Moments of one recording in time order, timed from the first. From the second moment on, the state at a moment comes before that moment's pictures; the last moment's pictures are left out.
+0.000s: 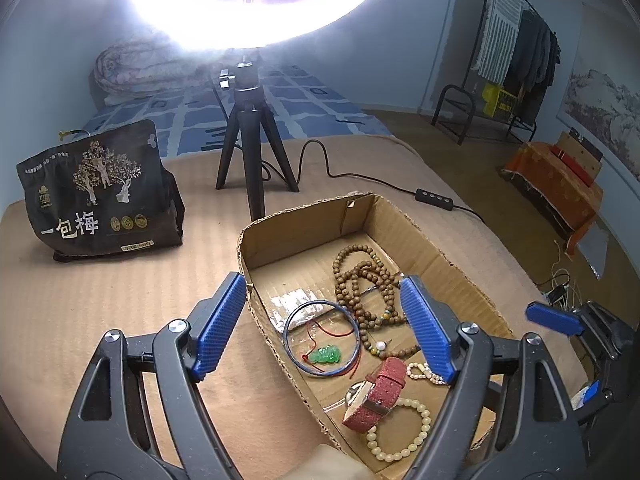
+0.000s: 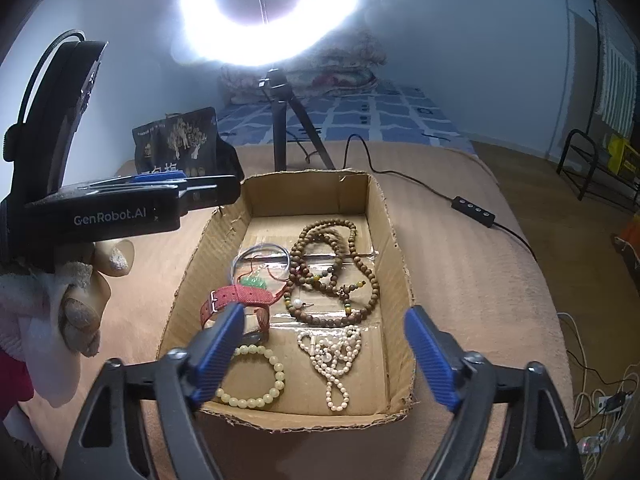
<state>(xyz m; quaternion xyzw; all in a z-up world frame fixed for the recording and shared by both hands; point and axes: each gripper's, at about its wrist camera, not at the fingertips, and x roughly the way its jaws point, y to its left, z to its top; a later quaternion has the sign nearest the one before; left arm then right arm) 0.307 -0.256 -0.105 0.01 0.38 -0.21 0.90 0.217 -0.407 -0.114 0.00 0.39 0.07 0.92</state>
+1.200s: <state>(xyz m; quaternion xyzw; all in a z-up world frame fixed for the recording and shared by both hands) 0.230 -0.219 -0.003 0.04 0.32 -0.20 0.93 0.153 -0.377 -0.022 -0.04 0.35 -0.03 0.94</state>
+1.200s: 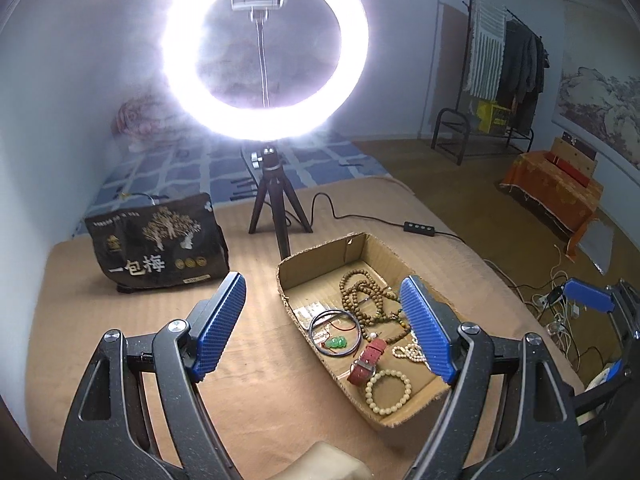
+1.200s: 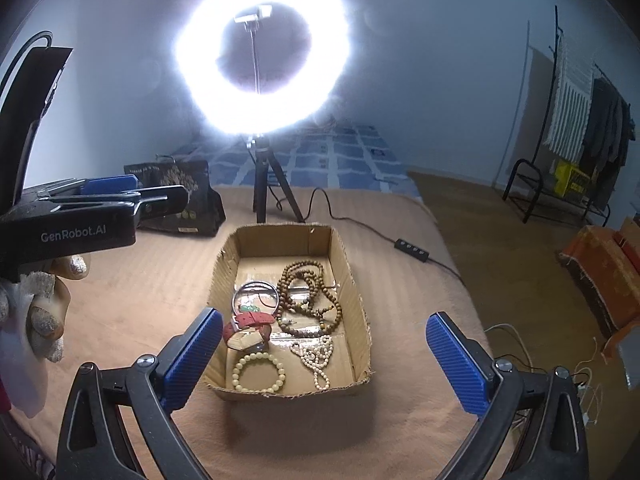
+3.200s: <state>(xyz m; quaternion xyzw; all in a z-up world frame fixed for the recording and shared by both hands) 0.089 -0.176 0.009 0.09 0.28 -0.19 0.94 0.060 -0.354 -0.006 -0.03 0.29 -0.12 0.95</state>
